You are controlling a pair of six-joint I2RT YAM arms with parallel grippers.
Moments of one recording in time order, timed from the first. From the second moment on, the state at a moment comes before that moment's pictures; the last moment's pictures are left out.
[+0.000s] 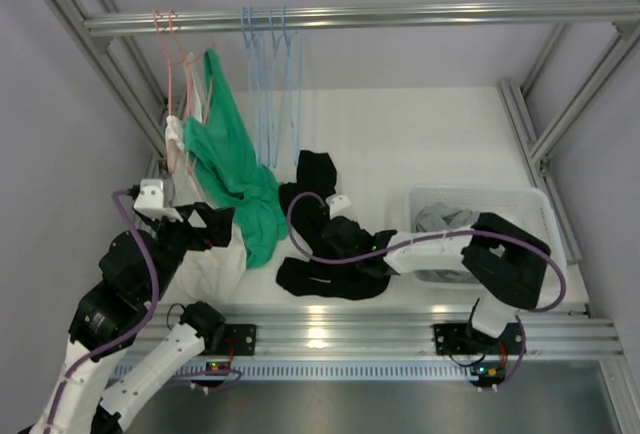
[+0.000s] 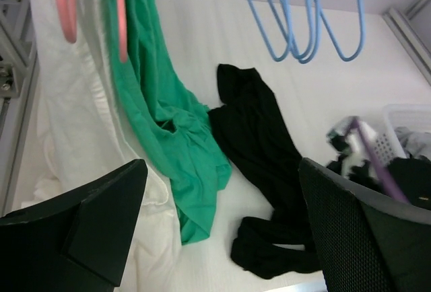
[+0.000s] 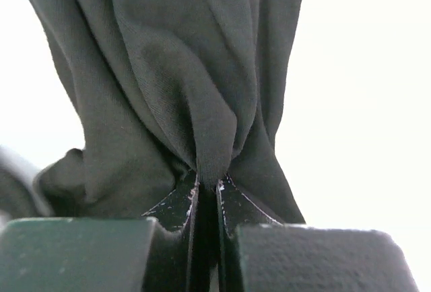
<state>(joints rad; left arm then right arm) -0.57 0.42 1.01 -0.76 -0.32 -0.32 1.09 1.71 0.87 -0.01 0.46 0.41</state>
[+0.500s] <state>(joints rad) -0.57 0.39 0.82 -0.68 -0.38 -0.32 1.10 0.95 1.02 -0.18 0.52 0.26</state>
